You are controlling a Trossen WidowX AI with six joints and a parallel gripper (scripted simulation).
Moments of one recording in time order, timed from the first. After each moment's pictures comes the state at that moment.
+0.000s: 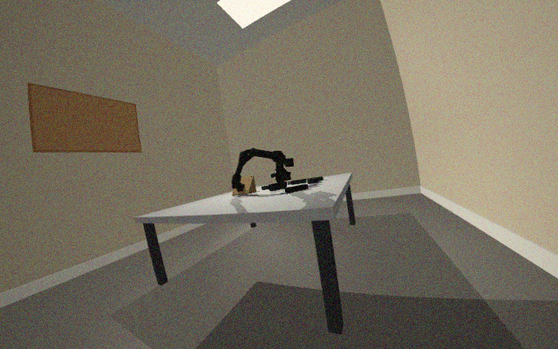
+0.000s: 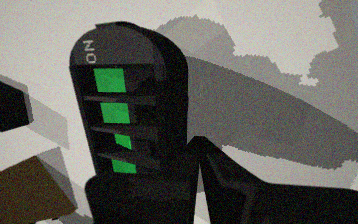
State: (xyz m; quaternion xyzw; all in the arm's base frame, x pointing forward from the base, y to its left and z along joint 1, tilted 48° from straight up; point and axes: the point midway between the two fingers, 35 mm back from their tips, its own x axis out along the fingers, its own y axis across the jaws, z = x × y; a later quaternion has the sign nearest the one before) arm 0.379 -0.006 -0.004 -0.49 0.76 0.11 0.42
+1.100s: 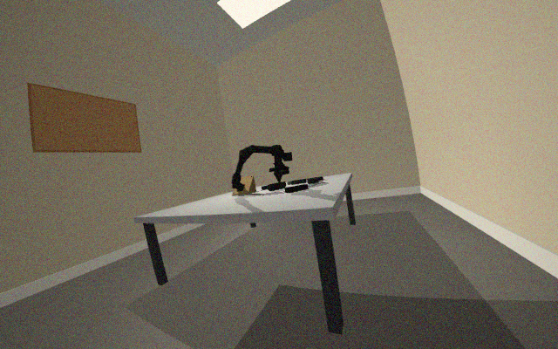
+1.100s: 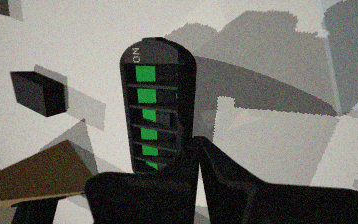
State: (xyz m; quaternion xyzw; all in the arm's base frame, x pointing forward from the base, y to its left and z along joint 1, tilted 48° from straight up) arm 0.371 0.031 0.022 -0.49 0.76 0.11 0.41
